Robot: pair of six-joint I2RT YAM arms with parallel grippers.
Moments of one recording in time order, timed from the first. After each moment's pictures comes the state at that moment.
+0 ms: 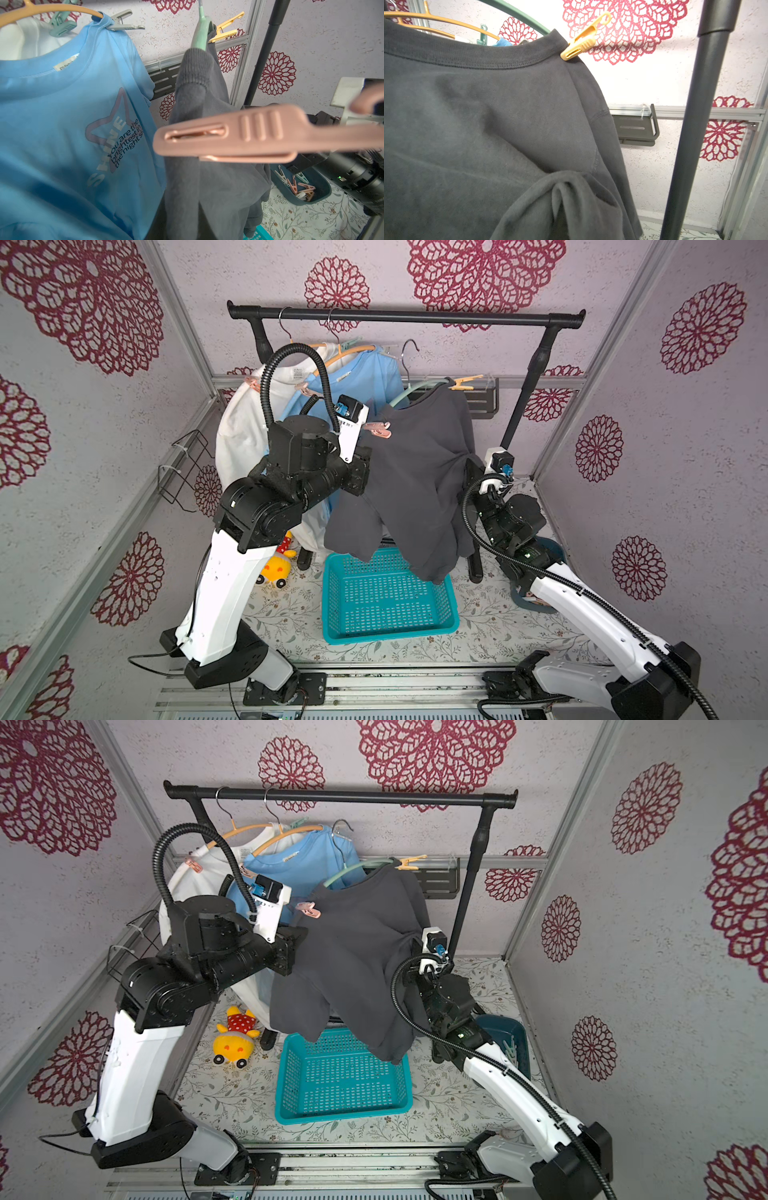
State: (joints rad) left arm -0.67 1.57 2.36 -1.07 -0.17 0.00; right arm 0.58 1.19 1.10 0.32 0.34 -0.03
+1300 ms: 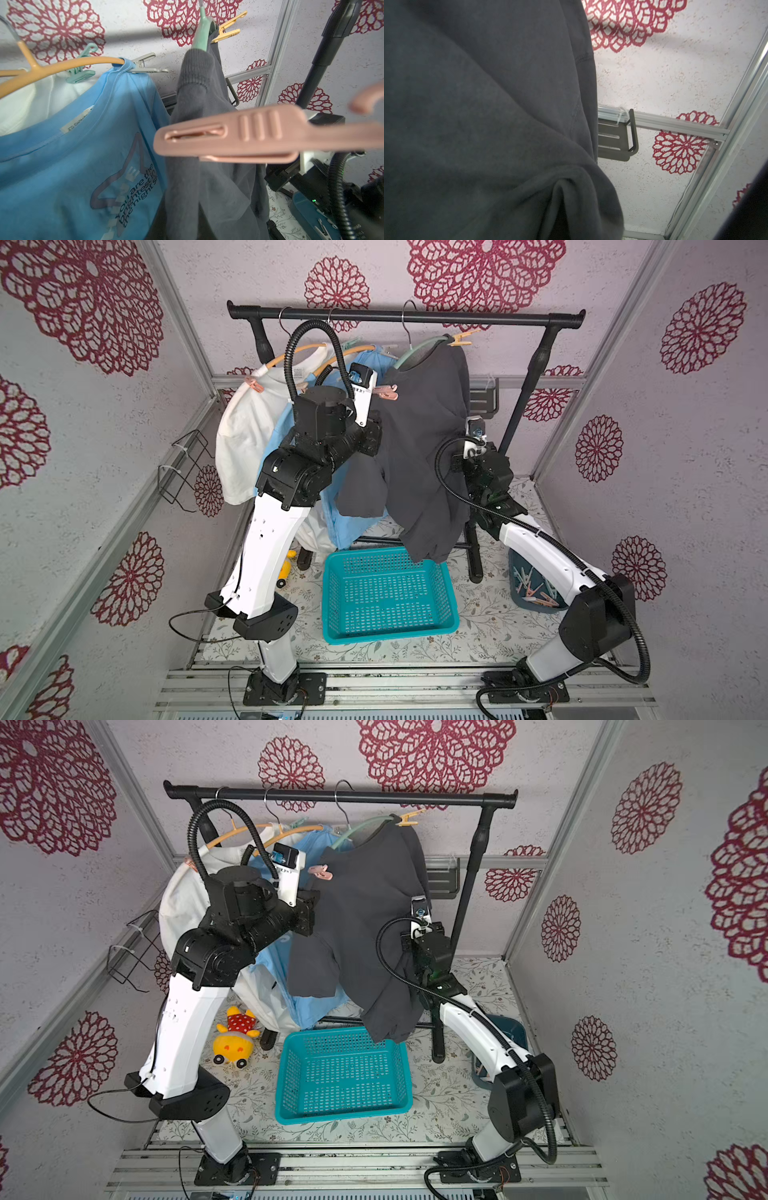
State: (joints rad) left arm -0.57 1.82 2.57 -0.90 -0.17 0.05; right arm 0.45 1.58 1.38 0.35 0.39 -0.19
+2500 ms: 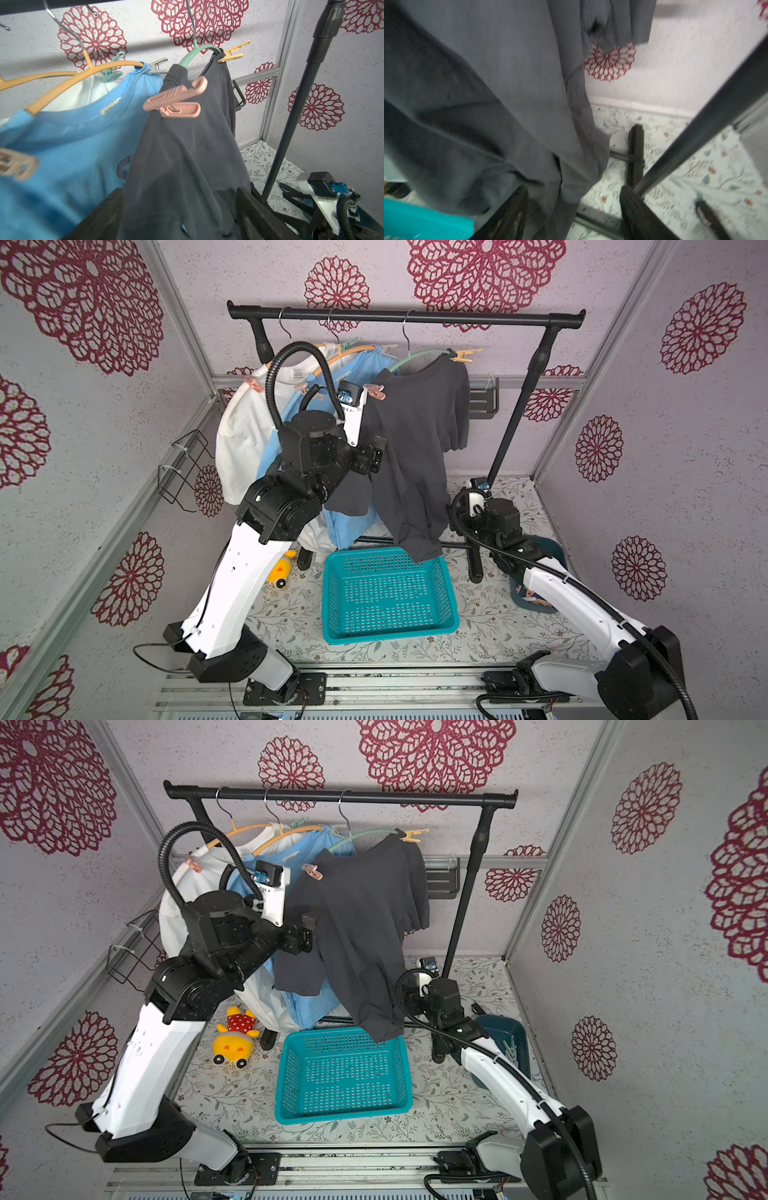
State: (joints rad) left arm -0.67 1.49 2.12 -0.73 -0.35 0.07; right arm 0.48 1.19 0.91 -0.13 0.10 0.20
